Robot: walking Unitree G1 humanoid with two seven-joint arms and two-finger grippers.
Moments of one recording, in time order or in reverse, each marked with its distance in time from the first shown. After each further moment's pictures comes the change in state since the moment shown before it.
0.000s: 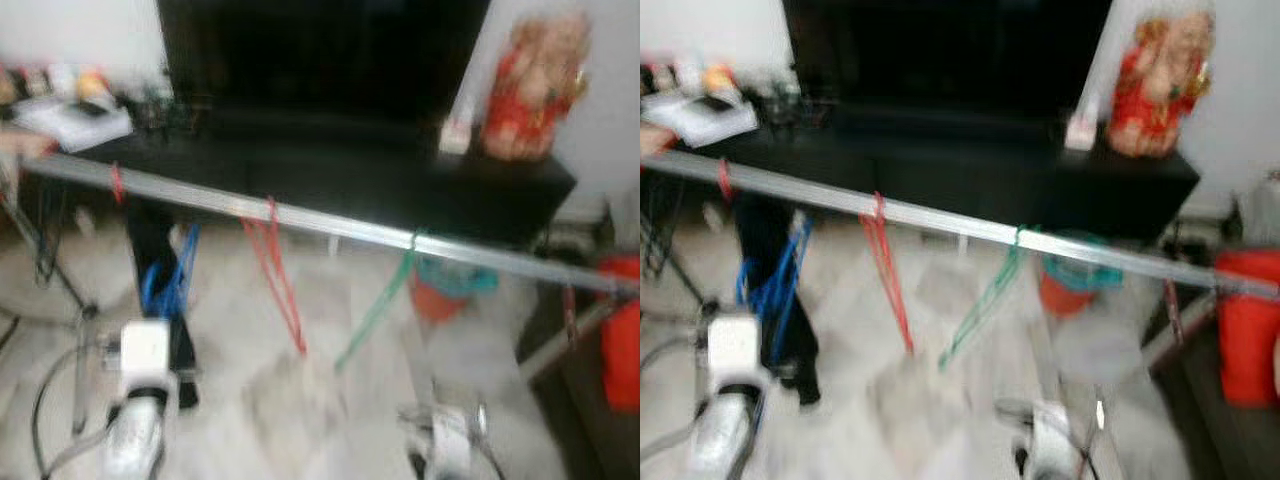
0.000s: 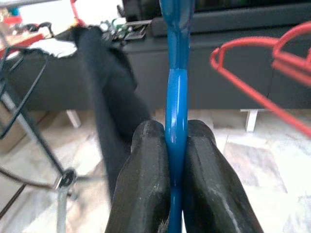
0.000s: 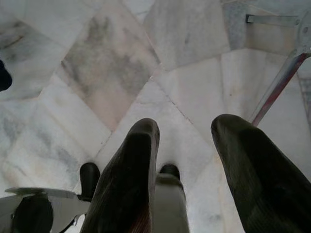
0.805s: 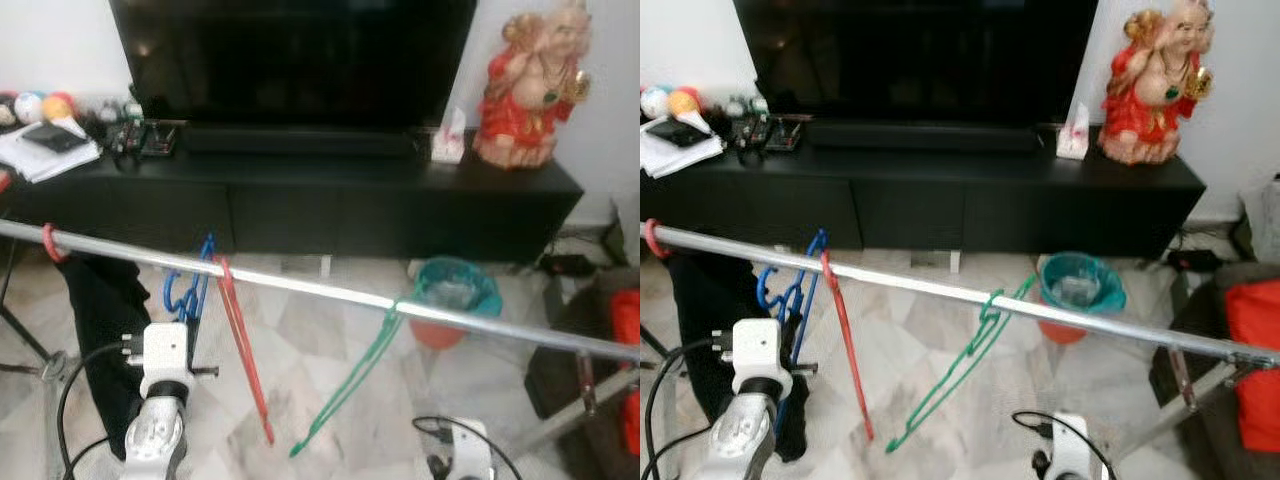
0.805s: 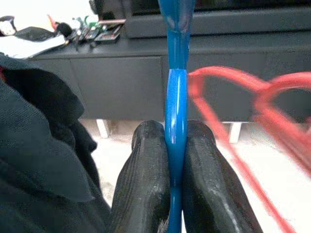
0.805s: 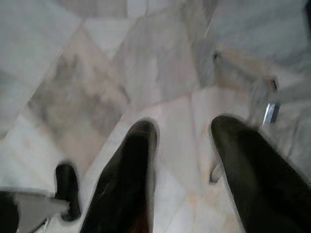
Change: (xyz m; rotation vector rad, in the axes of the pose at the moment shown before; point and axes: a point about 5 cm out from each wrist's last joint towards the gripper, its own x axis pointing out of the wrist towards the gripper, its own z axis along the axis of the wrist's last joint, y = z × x) left arm 0.005 -0.012 -0.005 -0.021 0.056 -0.014; right arm -0.003 -0.015 -0.005 -0.001 0.012 -0.037
